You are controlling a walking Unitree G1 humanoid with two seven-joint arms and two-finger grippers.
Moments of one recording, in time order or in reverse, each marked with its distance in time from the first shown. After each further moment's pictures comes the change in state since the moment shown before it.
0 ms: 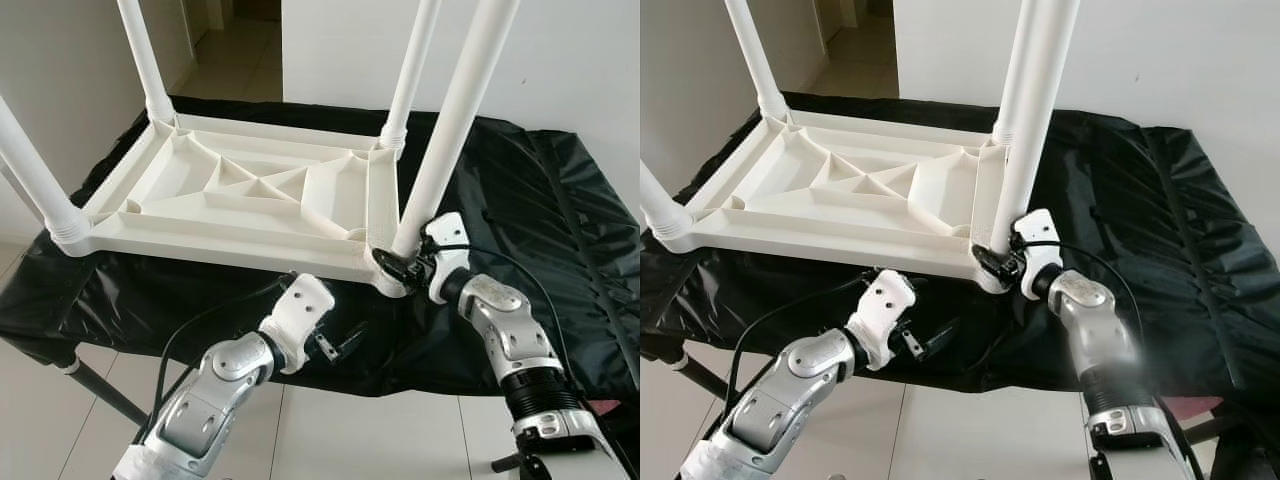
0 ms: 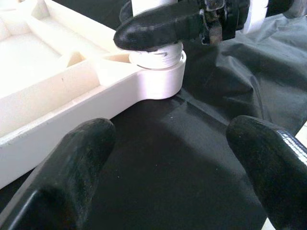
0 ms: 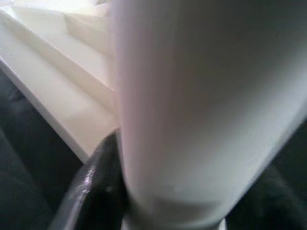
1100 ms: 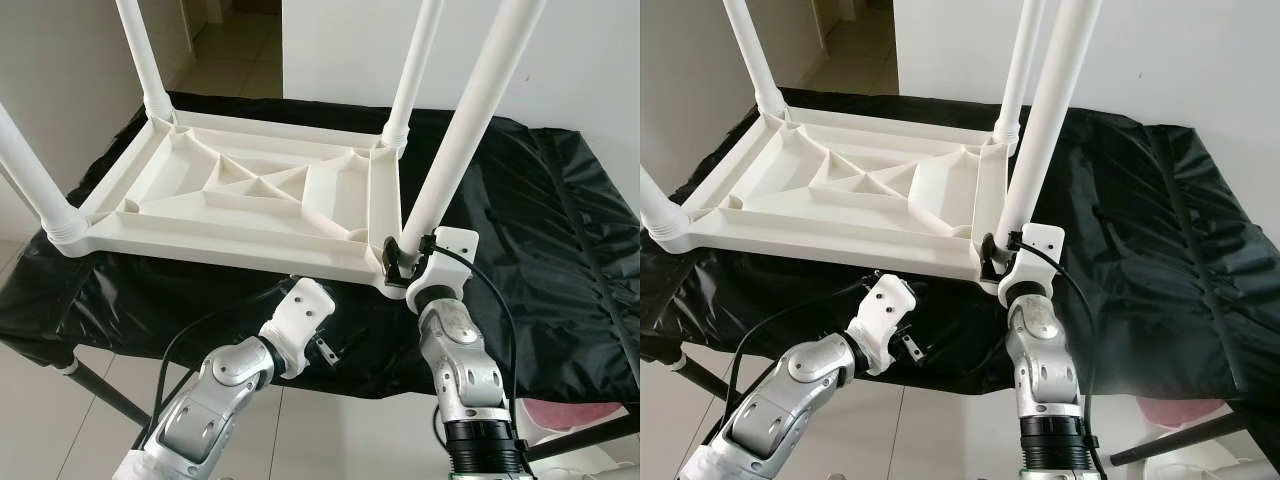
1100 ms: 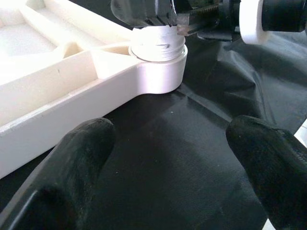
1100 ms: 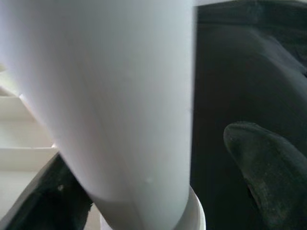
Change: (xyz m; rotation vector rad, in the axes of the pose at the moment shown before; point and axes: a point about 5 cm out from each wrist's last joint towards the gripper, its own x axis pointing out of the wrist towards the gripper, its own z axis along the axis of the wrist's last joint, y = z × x) left arm -0.001 -0.005 -0.002 -0.014 0.002 -0.009; right arm -0.011 0.039 0.011 0.281 -0.087 -0.662
